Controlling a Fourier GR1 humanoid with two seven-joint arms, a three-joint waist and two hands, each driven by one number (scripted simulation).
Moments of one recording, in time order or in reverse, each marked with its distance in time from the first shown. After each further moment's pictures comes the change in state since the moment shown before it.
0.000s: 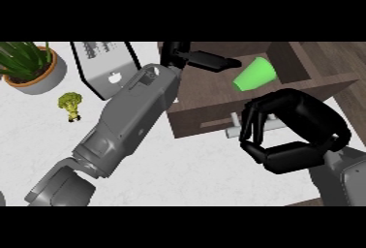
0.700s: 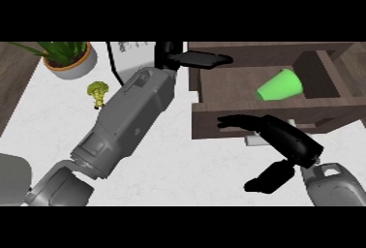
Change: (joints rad) left arm 0.028 0.006 0.033 0.018 0.097 0.011 -0.106; right arm 0.128 -0.109 0.192 0.074 0.530 -0.056 -0.058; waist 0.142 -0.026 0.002
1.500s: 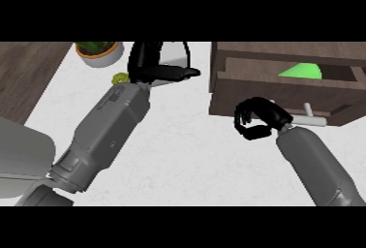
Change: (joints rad) left arm 0.216 0.087 0.012 -0.182 0.013 -0.118 -0.002; right arm -0.311 0.066 -0.024 0.874 0.278 -0.239 -0.393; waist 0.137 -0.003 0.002
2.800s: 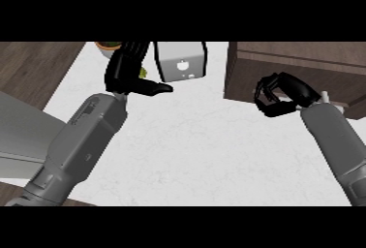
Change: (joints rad) left arm 0.165 0.108 -0.027 -0.168 0.016 -0.162 0.056; right arm -0.173 -0.072 -0.221 0.248 -0.192 0.144 -0.147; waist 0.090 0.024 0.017
